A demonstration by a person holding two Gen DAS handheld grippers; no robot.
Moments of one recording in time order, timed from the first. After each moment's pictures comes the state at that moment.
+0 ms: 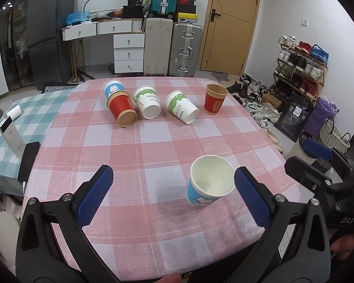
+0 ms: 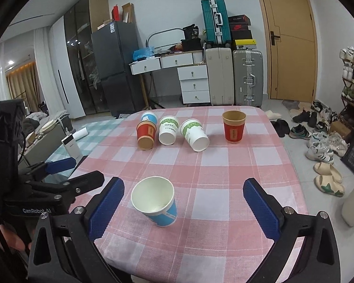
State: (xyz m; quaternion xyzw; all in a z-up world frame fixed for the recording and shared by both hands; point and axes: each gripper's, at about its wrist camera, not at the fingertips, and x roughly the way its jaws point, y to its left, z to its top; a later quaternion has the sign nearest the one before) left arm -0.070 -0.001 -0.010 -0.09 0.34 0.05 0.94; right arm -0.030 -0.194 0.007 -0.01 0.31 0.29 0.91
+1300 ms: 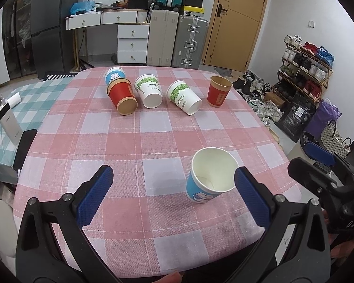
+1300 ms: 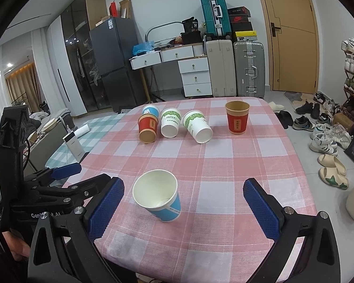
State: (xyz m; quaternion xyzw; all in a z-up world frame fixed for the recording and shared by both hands) left arm -0.065 0.003 -0.028 -0.11 0.36 0.06 0.93; right arm -0.026 -0.190 -0.001 -0.01 0.33 0.29 0.90
